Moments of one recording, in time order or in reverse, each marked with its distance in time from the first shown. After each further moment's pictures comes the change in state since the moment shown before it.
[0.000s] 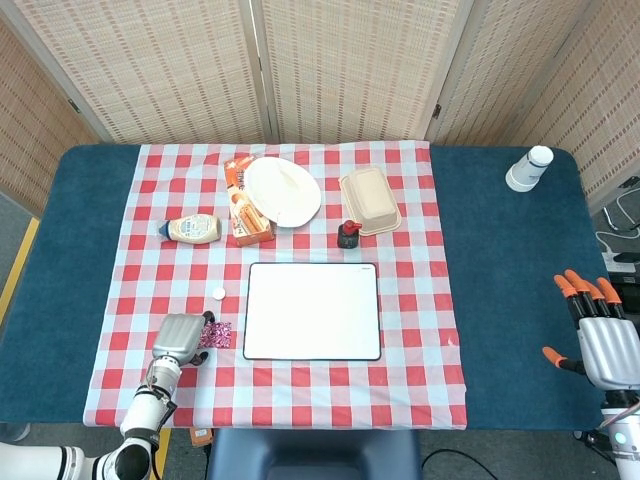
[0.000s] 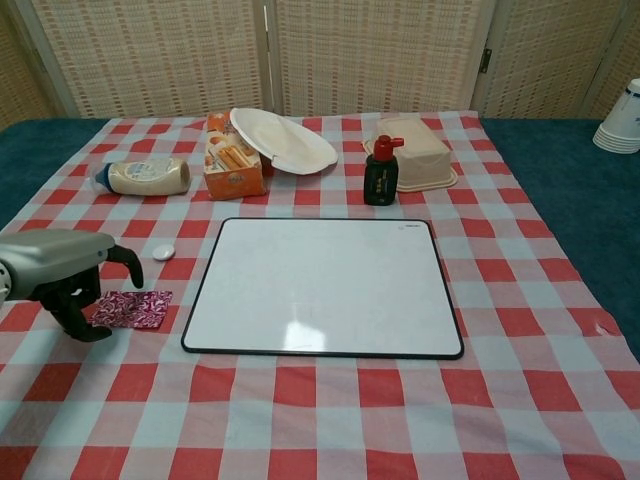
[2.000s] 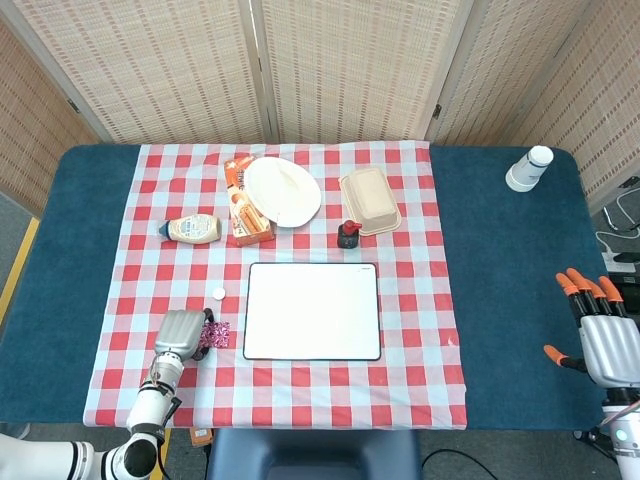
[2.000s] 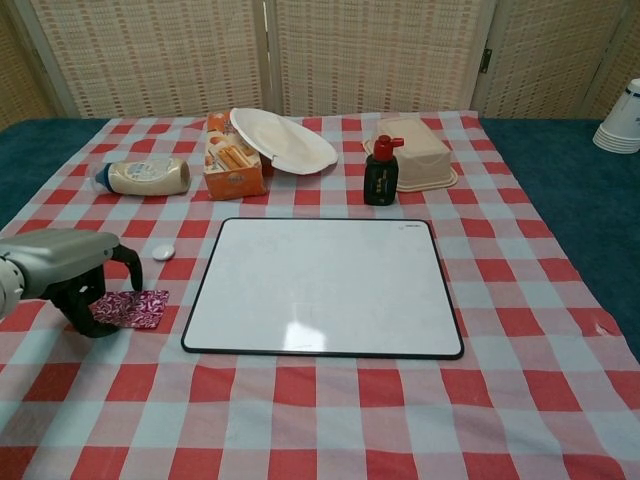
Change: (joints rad) left arm -0.017 -0.045 0.003 0.080 -0.007 0.008 -0.021; right arm 0.006 0.001 0.004 0.010 0.013 -0.010 0.012
